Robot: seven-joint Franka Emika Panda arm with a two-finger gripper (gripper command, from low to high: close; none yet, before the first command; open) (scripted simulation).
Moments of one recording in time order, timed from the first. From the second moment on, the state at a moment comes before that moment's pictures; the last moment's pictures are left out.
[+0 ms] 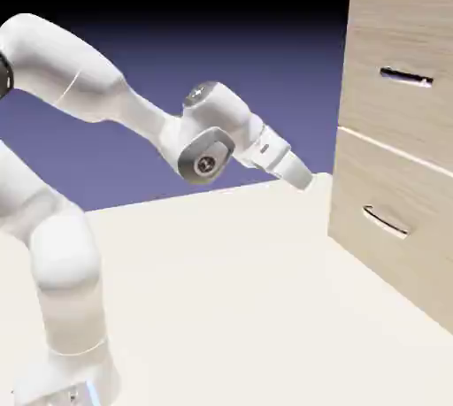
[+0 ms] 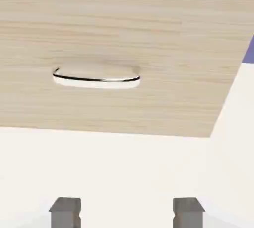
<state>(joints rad) 0.05 -0.59 -0.02 -2.79 -0.05 3.02 0.73</state>
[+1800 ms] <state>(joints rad) 1.90 -1.36 -1.10 -1.93 -2.40 2.33 0.42</state>
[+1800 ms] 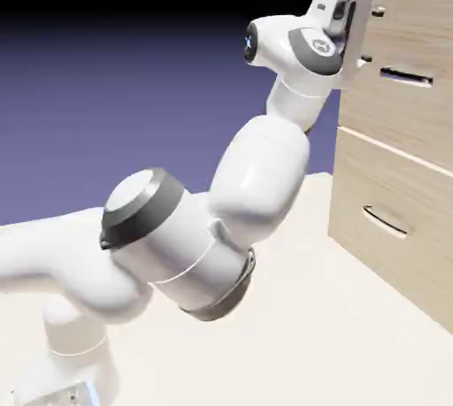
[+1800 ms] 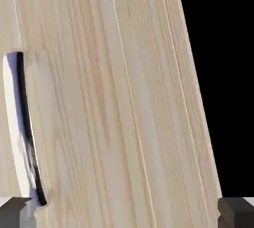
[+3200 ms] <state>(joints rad) 1.64 -1.53 -0.97 -2.55 -2.47 1.98 0.47</state>
